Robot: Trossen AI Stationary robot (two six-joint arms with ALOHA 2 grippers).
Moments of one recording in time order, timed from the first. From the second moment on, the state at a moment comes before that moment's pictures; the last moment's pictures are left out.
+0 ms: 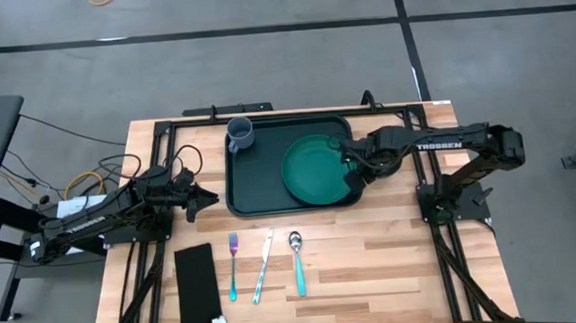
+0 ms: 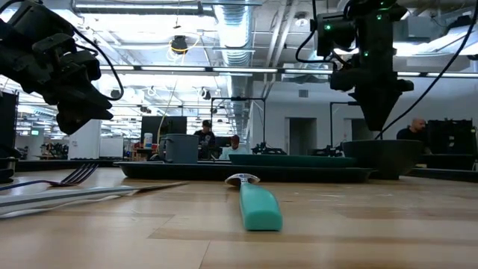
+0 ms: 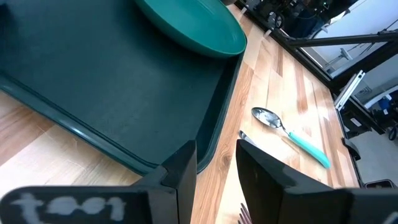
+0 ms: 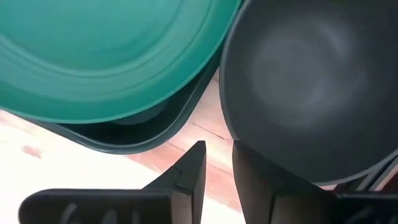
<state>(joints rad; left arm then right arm) 0.42 0.17 0.12 -0.37 0.33 -0.49 -0.23 1.44 1.03 -1.14 0.10 0.71</state>
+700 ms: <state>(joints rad) 0.42 0.18 0.12 -0.37 0.33 -0.55 -0.30 1.49 1.03 -1.14 0.11 0.46</state>
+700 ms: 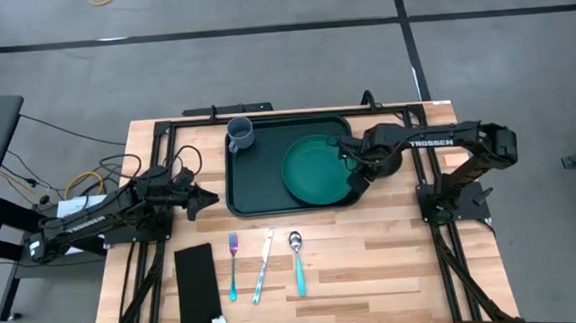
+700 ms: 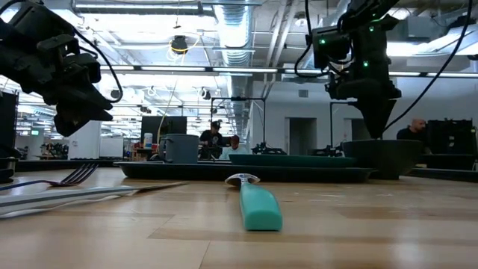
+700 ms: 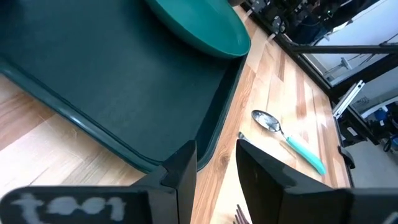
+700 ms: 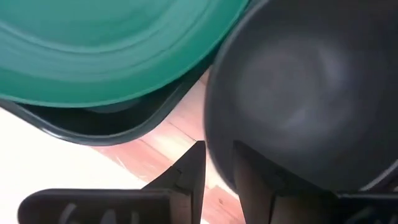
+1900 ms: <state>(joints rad) 0.42 0.18 0.12 -0.37 0.30 -0.59 -0.33 1.49 1.03 -1.14 0.05 0.29</state>
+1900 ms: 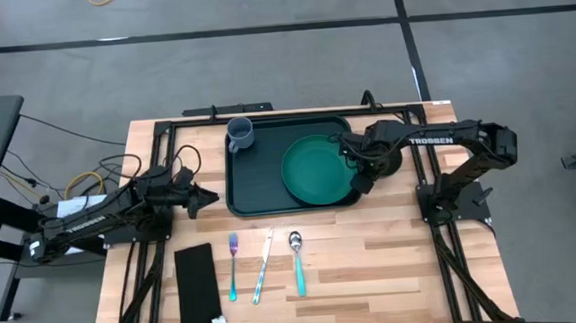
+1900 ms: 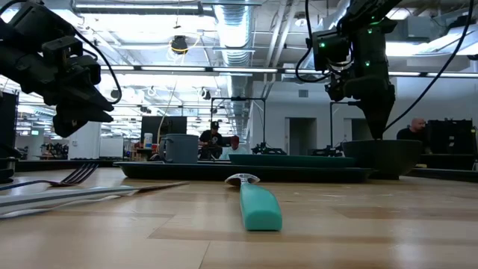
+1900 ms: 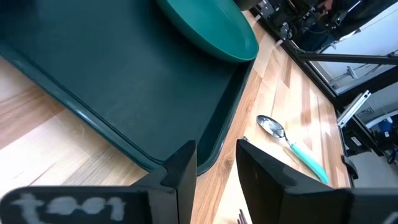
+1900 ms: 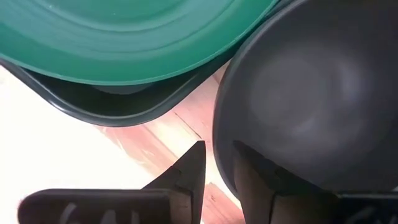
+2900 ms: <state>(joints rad) 0.42 0.18 0.12 -0.37 0.25 -0.59 -0.33 1.49 0.98 -1.10 0.02 0.32</state>
